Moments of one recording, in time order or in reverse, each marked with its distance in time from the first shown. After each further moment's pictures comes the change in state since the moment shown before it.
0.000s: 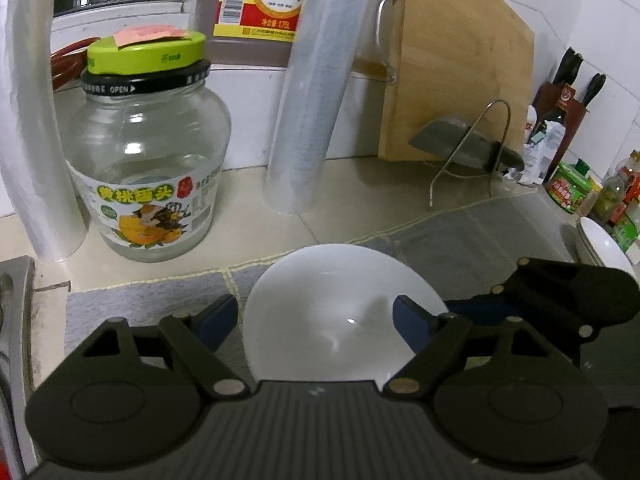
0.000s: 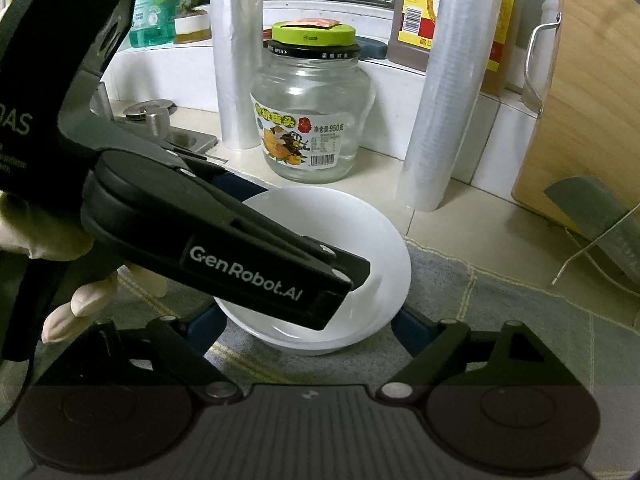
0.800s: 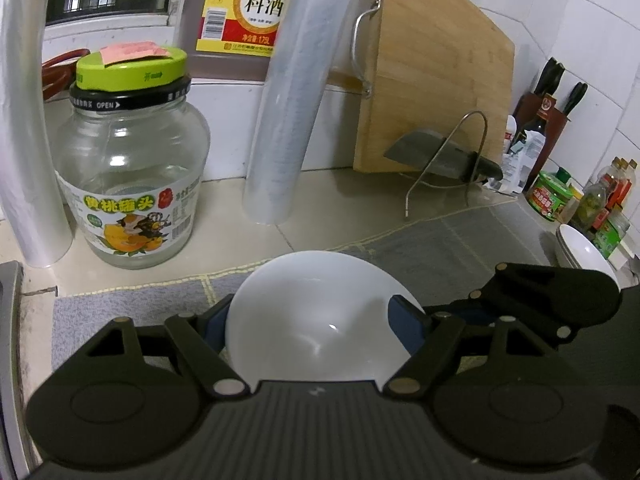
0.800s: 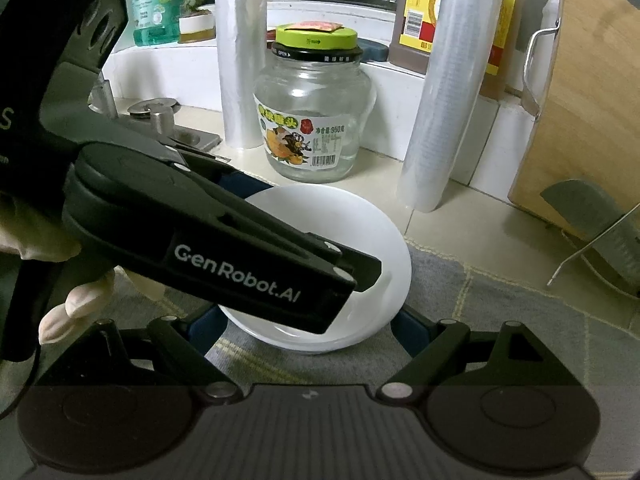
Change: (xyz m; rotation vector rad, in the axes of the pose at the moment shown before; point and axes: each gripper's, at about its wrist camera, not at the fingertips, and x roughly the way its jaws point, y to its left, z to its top) left arm -0.009 -0.006 0.000 0.003 -0.033 -0.044; right arm -0.007 0.000 0.000 -0.012 -0.003 0.004
